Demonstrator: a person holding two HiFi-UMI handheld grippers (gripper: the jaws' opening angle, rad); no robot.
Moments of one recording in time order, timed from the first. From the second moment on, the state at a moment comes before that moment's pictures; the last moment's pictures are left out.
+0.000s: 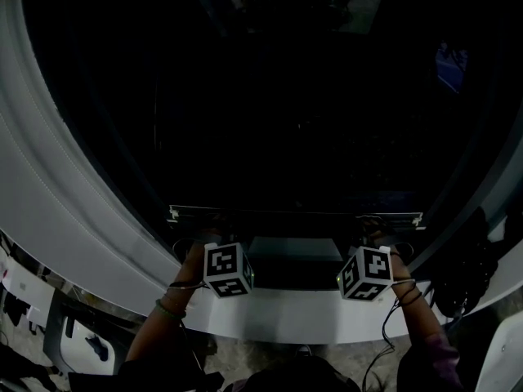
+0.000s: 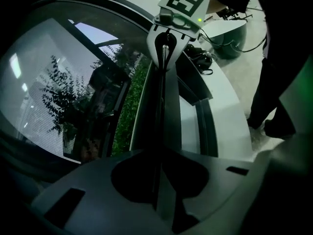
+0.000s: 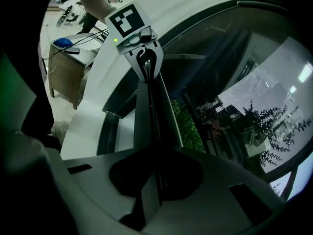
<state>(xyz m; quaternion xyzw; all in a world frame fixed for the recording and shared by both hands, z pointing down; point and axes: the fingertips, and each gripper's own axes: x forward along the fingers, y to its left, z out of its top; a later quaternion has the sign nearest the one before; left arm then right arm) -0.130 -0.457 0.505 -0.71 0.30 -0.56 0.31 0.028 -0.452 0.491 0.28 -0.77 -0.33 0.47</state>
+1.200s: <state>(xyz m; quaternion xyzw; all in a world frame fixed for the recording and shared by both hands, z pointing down) -0.126 -0.470 0.366 -0.74 0.38 -0.45 0.33 0.029 -0.461 0.359 0.31 -0.76 -0.38 0.44</state>
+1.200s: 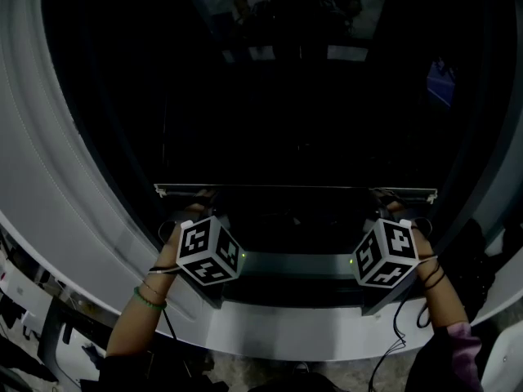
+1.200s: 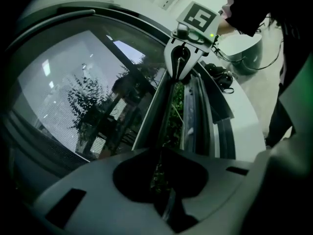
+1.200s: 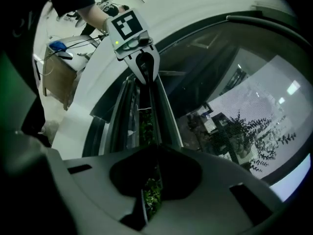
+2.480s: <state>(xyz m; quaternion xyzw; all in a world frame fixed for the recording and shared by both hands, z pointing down) -0.131 -0.476 0.059 -0.63 0.48 -0.37 0.48 0.026 -0.461 0.053 0.40 -0.69 -0.53 0.29</state>
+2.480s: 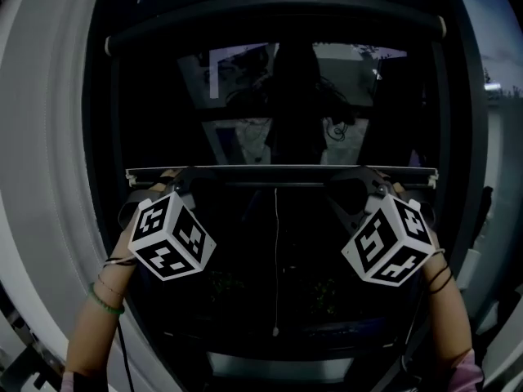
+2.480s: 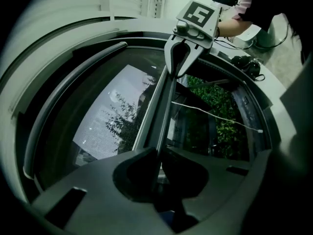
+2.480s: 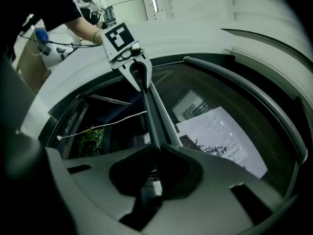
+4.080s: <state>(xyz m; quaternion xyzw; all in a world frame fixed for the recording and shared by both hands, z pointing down) -0.134 -0.461 -0.228 -0.60 0.57 -0.24 0.52 0.022 -0.454 -0.224 0.50 -0.62 -0.57 0.20</state>
